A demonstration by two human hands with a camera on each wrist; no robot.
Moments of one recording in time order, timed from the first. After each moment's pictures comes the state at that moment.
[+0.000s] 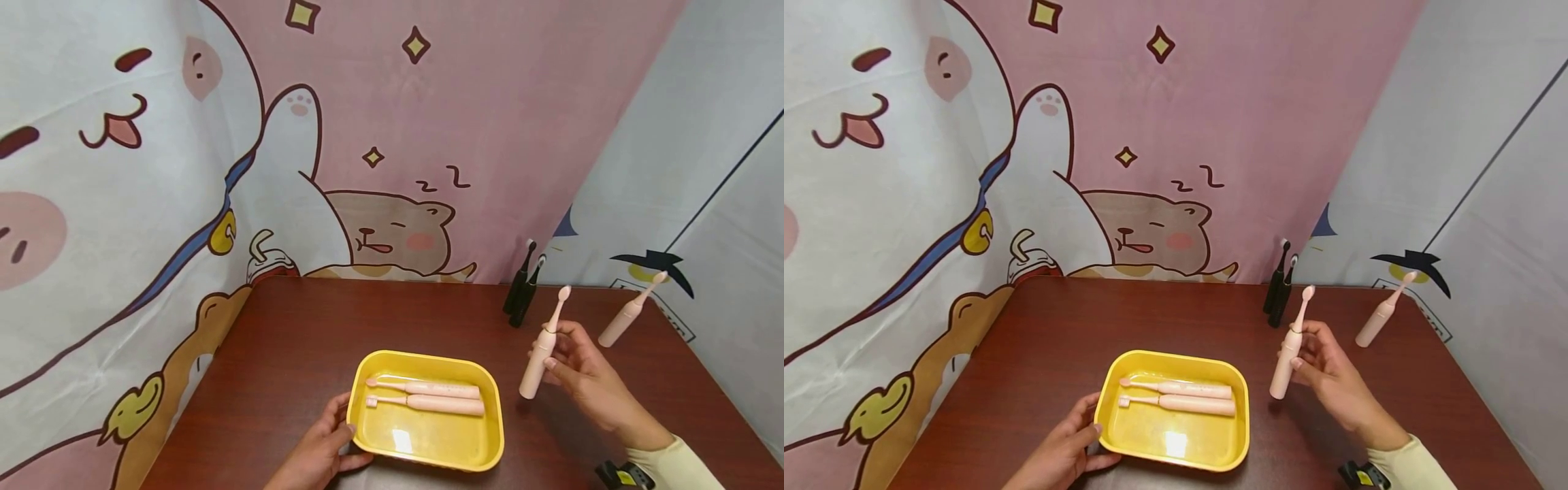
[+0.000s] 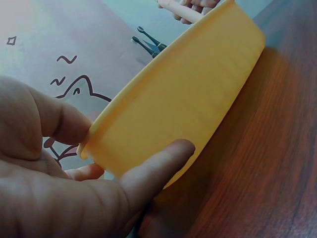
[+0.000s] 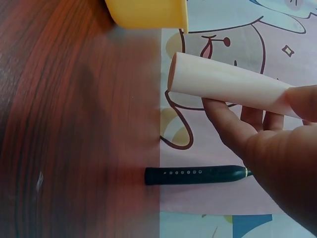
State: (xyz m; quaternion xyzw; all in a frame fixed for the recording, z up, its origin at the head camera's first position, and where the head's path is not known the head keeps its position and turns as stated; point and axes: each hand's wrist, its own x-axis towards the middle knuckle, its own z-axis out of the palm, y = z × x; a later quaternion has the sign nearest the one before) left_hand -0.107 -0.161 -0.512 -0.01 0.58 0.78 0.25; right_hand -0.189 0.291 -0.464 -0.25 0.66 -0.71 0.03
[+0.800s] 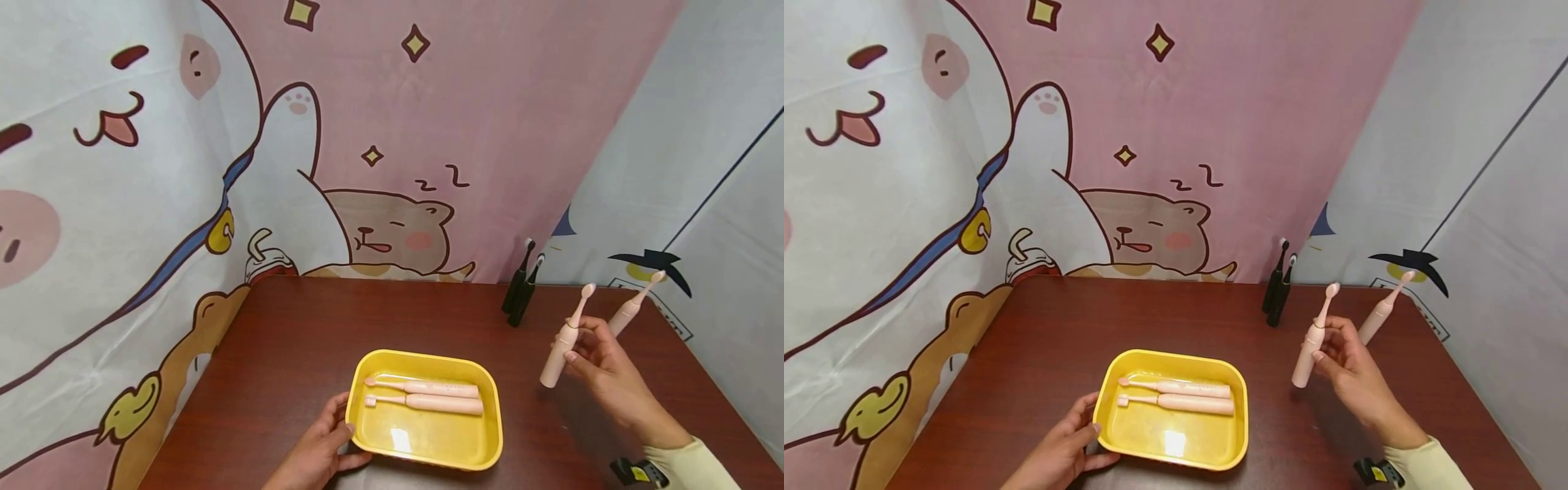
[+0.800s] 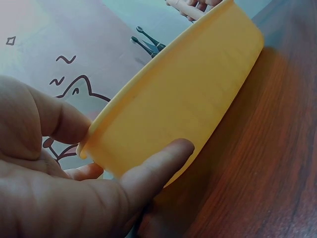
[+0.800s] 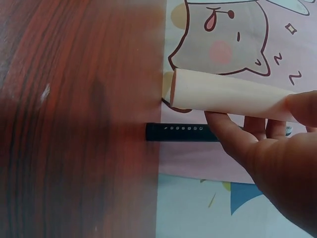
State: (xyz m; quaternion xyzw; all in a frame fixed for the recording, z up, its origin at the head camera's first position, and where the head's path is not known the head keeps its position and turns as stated) left_hand -0.107 -0.161 -0.513 0.00 0.58 0.78 0.25; right_hand -0.192 0.319 -0.465 -0.21 0.72 -0.66 -0.04
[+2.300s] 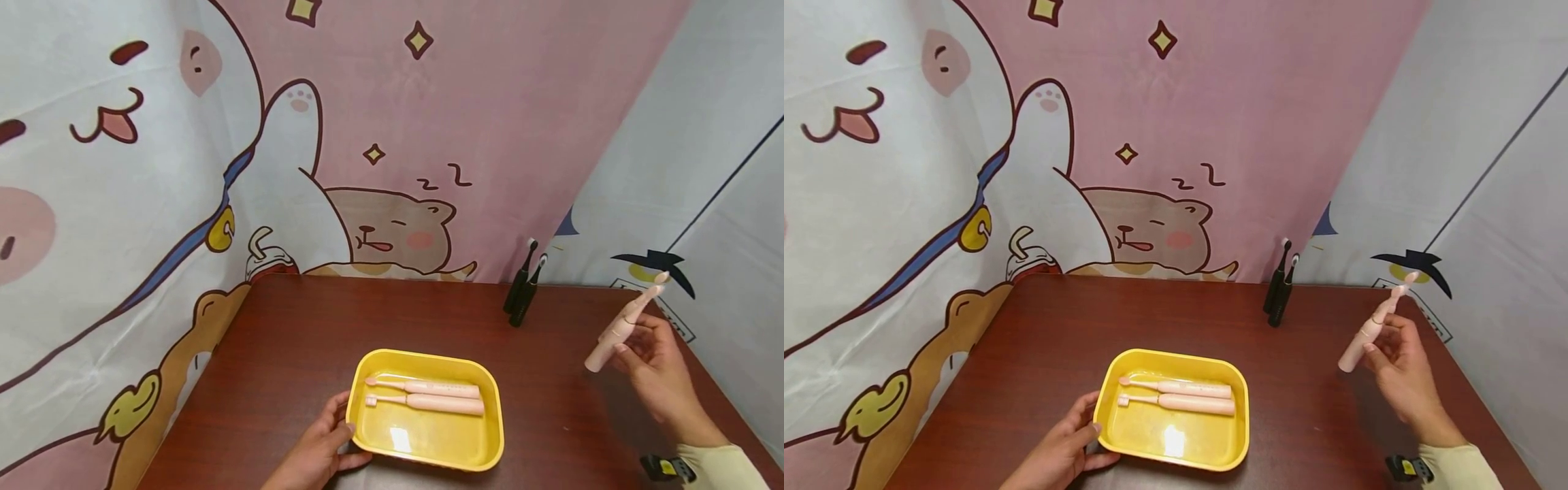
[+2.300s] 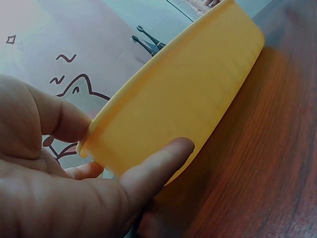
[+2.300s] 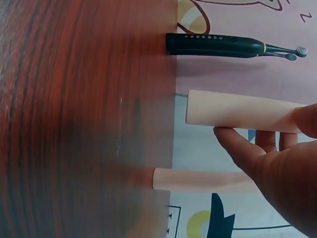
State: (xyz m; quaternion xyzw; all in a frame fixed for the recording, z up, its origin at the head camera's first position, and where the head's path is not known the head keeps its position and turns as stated) left_hand -0.110 -0.163 -0.517 -0.01 0.58 0.78 0.25; right_hand -0.203 0.383 -0.482 -0.05 0.81 -0.56 -0.18
